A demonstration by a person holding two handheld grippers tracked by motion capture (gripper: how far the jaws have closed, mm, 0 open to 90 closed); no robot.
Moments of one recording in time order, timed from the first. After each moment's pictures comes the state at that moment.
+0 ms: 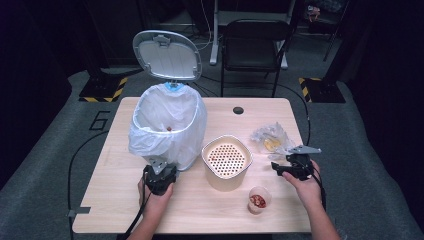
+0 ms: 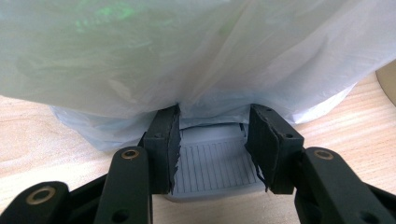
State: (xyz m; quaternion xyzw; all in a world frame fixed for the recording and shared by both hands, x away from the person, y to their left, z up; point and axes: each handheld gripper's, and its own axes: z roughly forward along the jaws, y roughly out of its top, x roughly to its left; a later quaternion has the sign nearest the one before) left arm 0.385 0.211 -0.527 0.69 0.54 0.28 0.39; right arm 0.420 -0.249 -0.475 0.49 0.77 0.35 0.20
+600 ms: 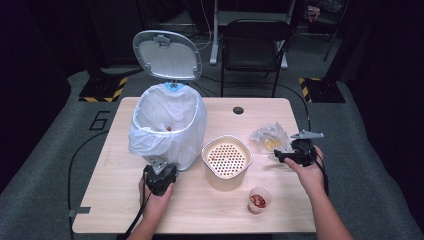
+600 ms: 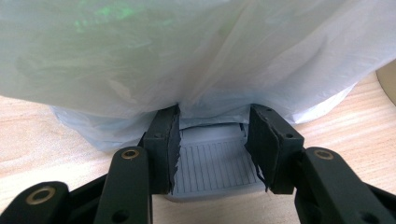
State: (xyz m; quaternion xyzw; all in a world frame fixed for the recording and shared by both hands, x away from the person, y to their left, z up) left arm 0.385 0.211 -0.528 0.69 0.55 0.28 0.39; right arm 0.447 -0.250 -0.438 0.49 0.77 0.34 0.23
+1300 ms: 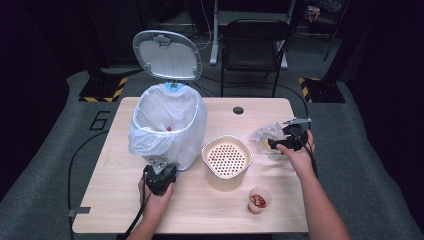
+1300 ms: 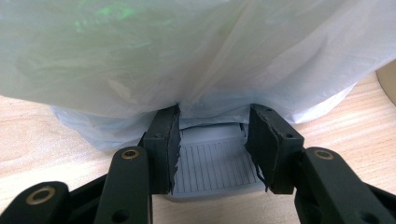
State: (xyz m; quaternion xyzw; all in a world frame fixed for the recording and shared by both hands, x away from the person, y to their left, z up) left arm 0.385 0.211 -0.528 0.69 0.55 0.28 0.39; right arm 0.507 -0.238 -0.451 0.53 0.76 0.31 0.23
